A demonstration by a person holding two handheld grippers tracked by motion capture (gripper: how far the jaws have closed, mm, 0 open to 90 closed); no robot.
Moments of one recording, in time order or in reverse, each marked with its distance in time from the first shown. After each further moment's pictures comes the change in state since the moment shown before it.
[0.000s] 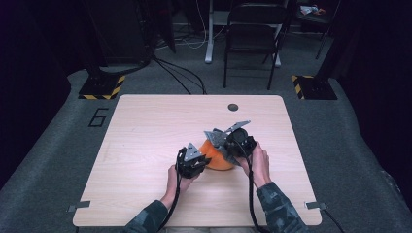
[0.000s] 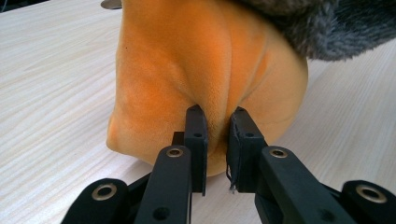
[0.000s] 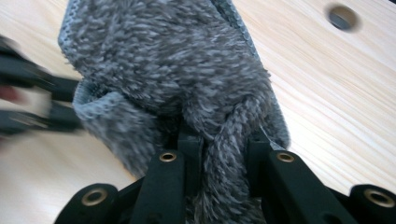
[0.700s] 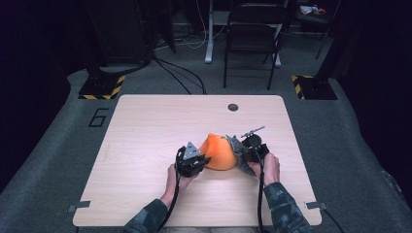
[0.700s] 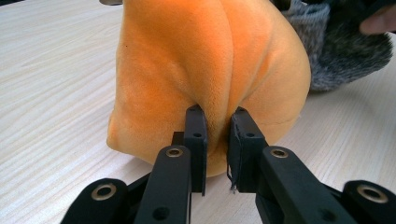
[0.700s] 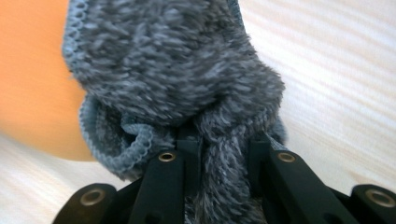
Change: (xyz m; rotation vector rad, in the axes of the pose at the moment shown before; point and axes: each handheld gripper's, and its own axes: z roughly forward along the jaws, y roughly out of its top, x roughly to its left) left arm 0.004 -0.001 0.002 0.009 -0.010 -0.003; right arm -0.045 -0.049 0.039 0.148 0.034 0.185
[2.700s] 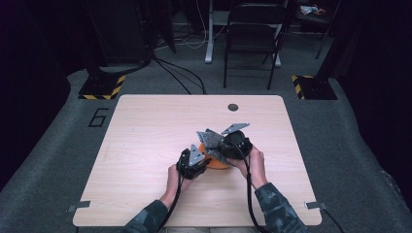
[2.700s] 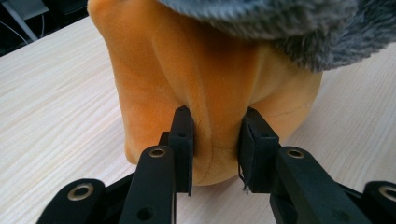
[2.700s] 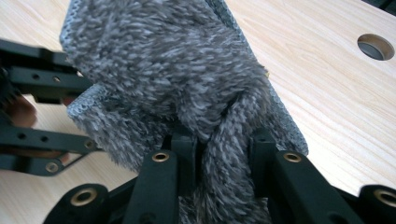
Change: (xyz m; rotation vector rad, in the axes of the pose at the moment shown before) left arm -0.010 -0.001 0.002 -0.004 0.111 0.150; right arm 0.067 0.032 -0.043 -0.243 0.081 -0.199
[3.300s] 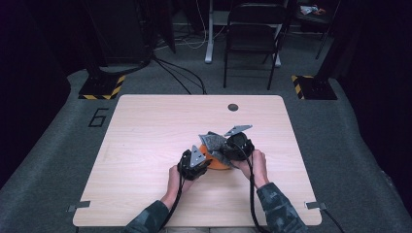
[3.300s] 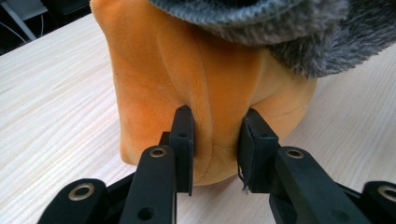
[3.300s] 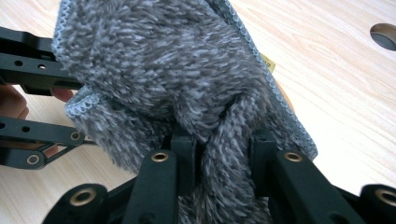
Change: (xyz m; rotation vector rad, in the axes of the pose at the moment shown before) left arm -0.004 -0.001 0.001 0.001 0.001 0.004; right arm -0.010 -0.012 0.007 -0.001 0.037 -0.001
